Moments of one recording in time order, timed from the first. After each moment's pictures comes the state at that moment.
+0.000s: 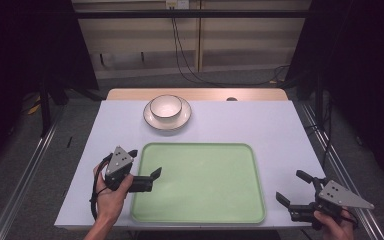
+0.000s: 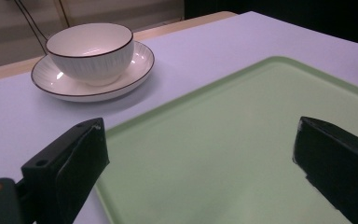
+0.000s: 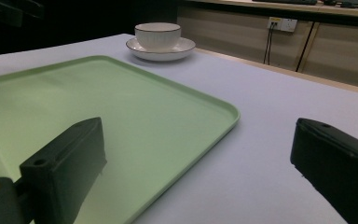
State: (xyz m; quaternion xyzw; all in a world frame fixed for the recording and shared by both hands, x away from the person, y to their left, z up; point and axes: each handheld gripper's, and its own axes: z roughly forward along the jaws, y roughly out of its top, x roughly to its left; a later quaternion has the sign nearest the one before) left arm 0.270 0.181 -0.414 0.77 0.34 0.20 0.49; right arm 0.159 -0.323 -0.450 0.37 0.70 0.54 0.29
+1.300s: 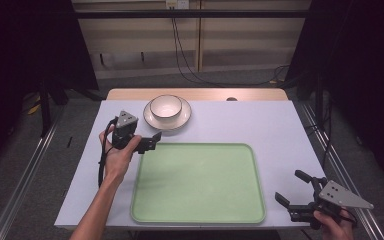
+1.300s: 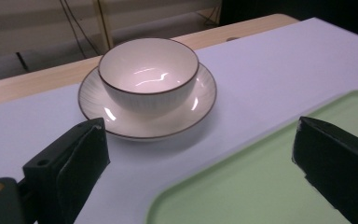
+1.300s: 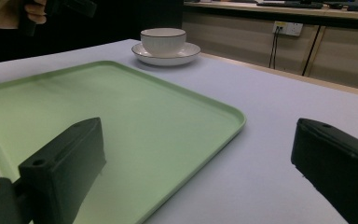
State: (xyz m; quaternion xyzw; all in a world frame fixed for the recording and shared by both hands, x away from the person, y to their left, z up) left arm 0.369 0.170 -0.396 0.77 0.40 0.22 0.45; right arm 0.159 -0.323 -0.451 0.36 0.70 0.55 0.29
